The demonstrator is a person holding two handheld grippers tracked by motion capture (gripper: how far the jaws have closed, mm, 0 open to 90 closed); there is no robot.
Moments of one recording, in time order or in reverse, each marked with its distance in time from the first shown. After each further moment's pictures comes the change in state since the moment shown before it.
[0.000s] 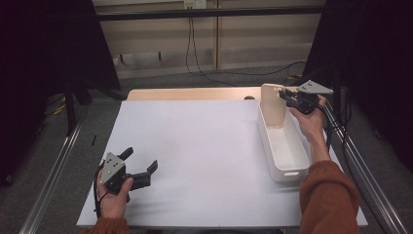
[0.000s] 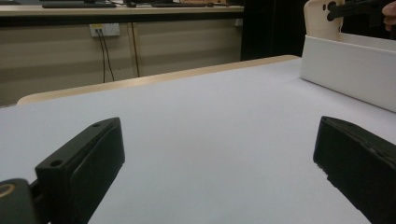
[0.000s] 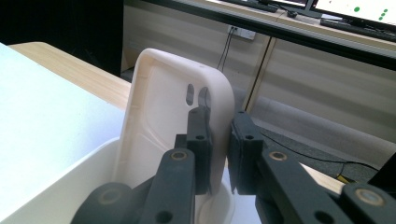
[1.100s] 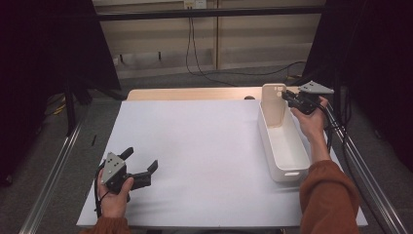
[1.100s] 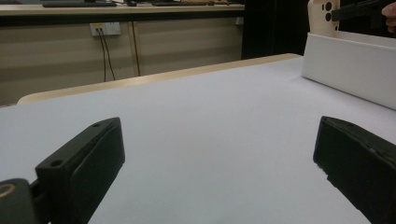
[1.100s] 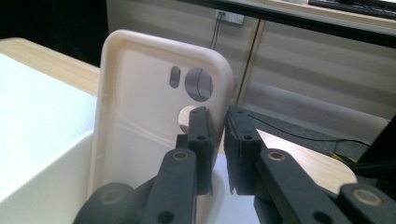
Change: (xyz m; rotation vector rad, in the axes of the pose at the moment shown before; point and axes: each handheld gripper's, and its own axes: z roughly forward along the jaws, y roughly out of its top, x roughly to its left) left arm 0.001 0.000 0.001 0.008 0.003 0.014; right arm -0.005 -0.006 0.002 0.052 -0.046 0.058
